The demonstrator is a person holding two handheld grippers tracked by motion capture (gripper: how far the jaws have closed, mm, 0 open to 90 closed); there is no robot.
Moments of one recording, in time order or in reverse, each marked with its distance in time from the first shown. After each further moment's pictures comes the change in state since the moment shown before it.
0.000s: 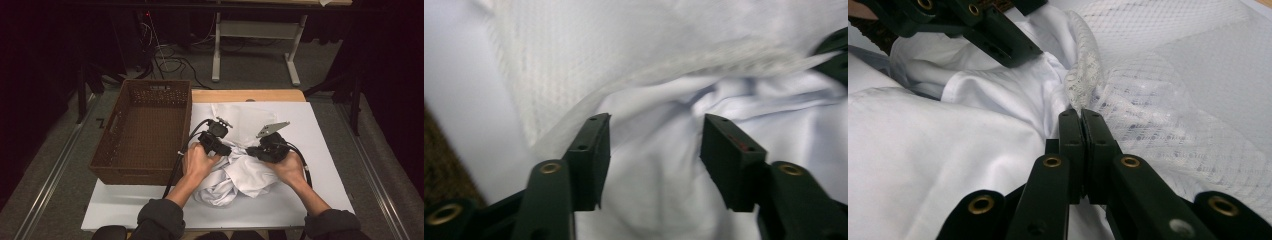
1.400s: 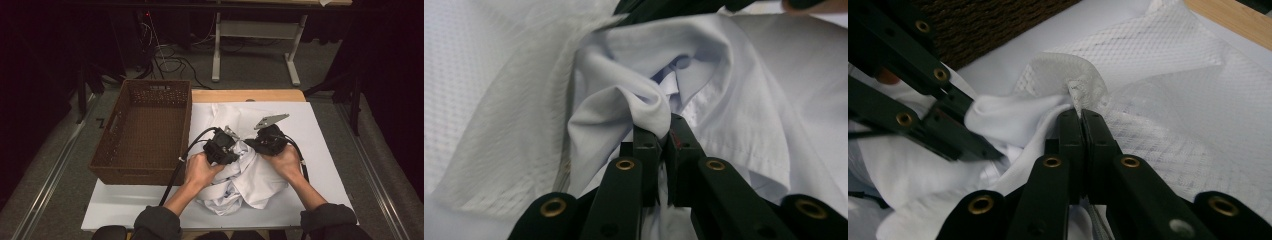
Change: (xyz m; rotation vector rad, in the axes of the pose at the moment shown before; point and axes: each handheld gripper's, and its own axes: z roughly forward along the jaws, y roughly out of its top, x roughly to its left) left arm -0.031 -0.013 -0.016 -0.118 -0.260 0.157; right arm -0.001 0.022 -0.005 -0.050 -0.017 0.012
